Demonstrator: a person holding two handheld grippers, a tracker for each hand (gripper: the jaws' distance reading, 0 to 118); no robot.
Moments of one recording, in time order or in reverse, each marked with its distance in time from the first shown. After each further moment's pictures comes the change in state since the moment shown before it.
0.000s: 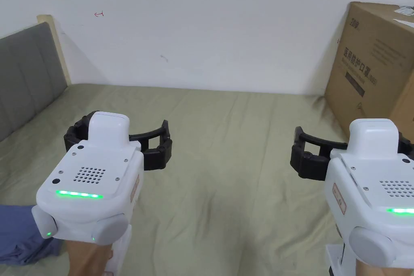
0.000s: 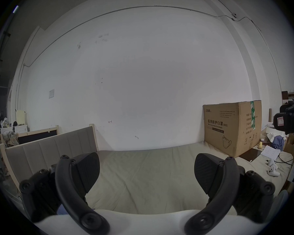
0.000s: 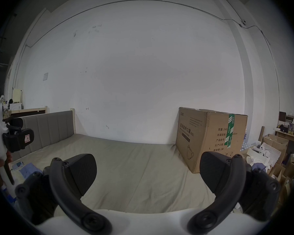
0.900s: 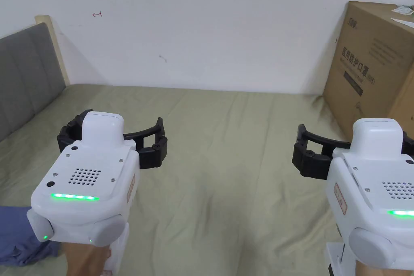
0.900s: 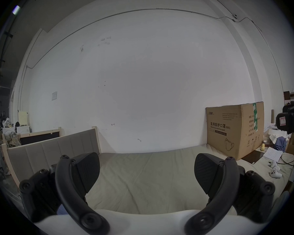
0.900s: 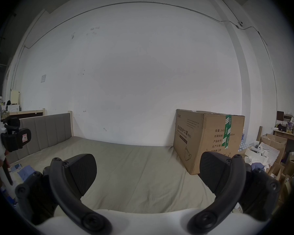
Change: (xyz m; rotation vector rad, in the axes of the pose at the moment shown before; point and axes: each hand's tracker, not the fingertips) left arm -0.002 0.001 0.002 0.028 0.026 0.003; right arm 0.001 0.001 0.005 0.028 -0.029 -0.006
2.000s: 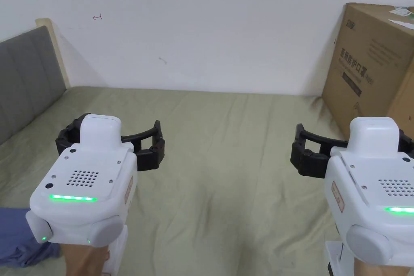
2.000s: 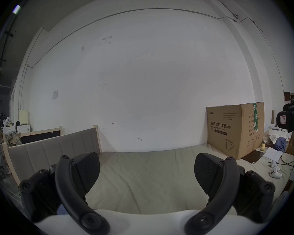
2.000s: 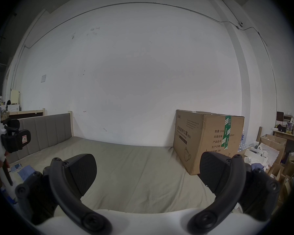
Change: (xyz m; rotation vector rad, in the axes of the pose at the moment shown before) left arm -0.003 -0.001 0.004 -0.011 0.007 0.004; right arm 0.000 0.002 0.003 0.001 0.000 0.002
